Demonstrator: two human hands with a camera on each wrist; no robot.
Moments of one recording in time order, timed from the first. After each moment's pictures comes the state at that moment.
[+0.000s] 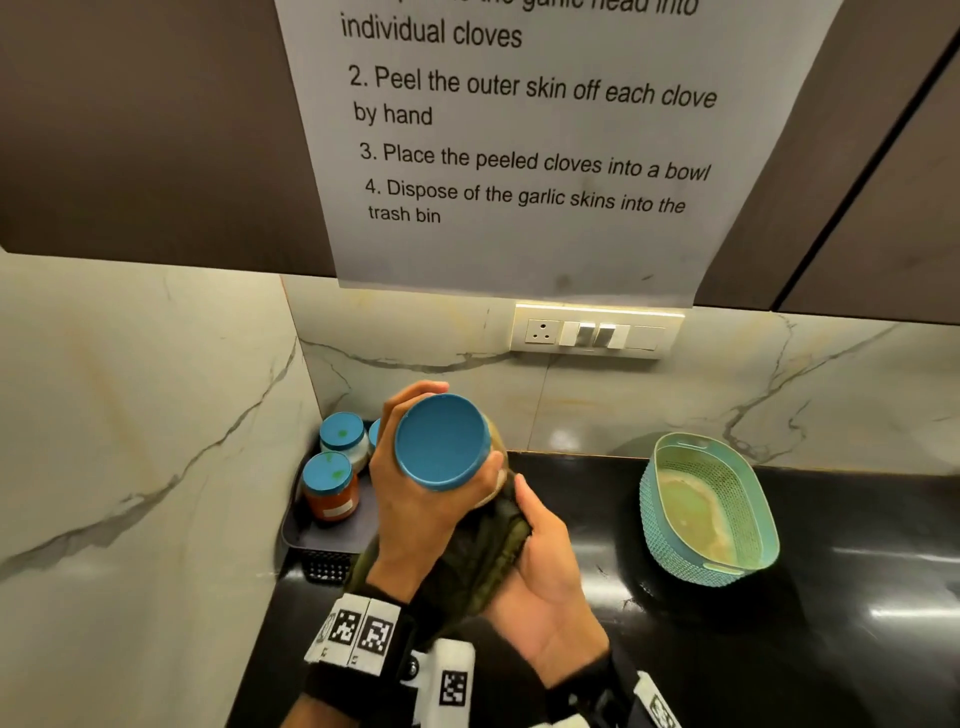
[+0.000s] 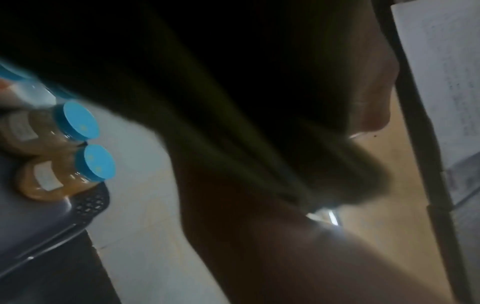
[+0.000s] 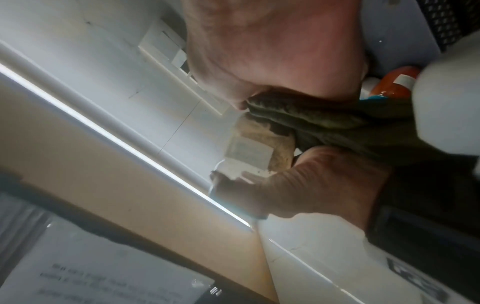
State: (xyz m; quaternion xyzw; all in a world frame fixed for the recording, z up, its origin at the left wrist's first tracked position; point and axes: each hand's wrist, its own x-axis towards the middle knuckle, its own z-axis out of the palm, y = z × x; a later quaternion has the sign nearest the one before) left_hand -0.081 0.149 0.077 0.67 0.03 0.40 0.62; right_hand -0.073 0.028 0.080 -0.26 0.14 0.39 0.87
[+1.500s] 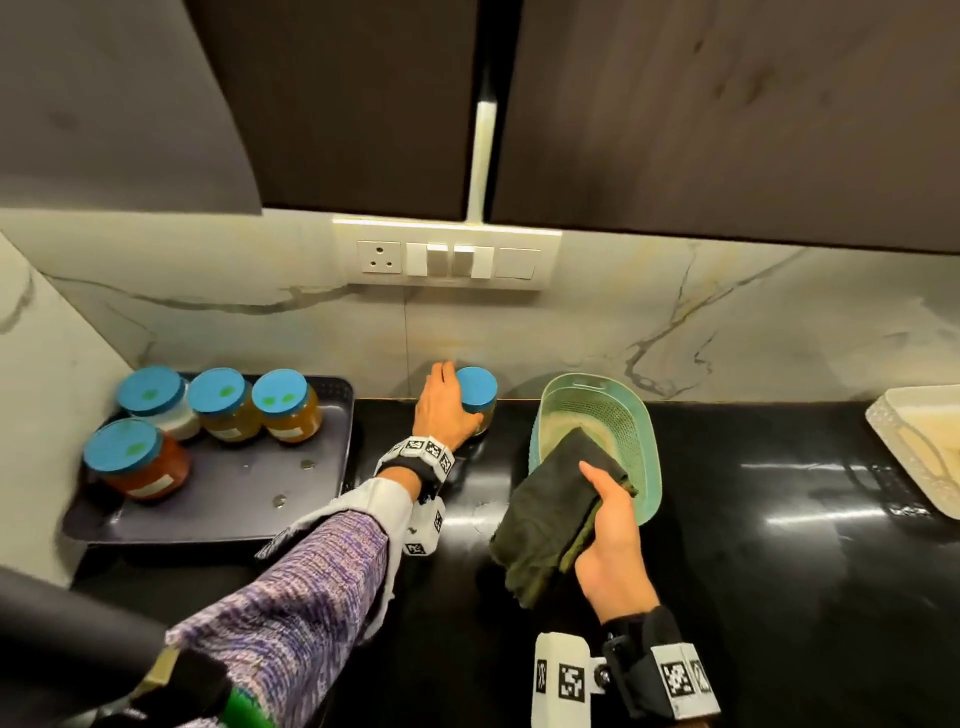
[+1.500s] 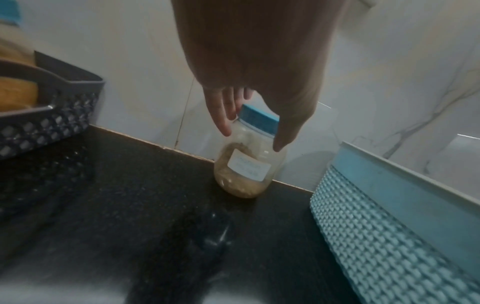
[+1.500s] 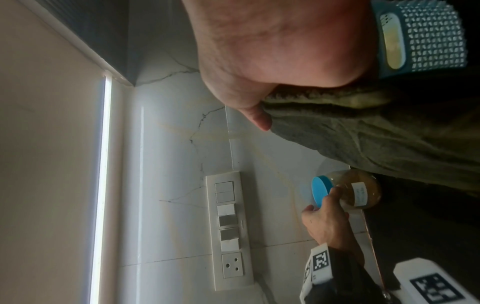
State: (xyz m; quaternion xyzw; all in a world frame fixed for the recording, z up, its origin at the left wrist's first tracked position) left_hand 0.193 0.014 -0.126 0.93 0.13 0.05 0.34; right_hand 0.084 -0.195 -0.030 -0.47 0.32 0.11 0.82
